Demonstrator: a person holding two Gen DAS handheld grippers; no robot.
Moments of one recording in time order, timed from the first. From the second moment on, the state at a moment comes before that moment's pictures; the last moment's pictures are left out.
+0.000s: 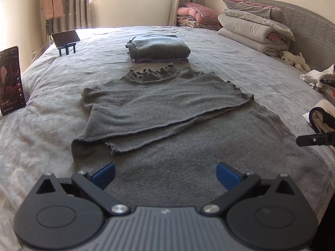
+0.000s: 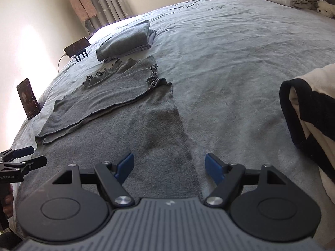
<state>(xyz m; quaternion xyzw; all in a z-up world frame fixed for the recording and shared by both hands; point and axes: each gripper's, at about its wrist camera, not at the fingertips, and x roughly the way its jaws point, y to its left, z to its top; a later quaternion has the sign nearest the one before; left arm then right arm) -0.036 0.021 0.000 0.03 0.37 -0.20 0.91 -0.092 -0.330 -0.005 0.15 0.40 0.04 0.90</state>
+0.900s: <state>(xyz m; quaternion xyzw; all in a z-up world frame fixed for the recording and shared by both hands) -0.141 0.119 -0.005 -0.17 0.49 -0.20 0.84 -0.148 -0.368 -0.005 0.19 0.46 0.10 0.86</state>
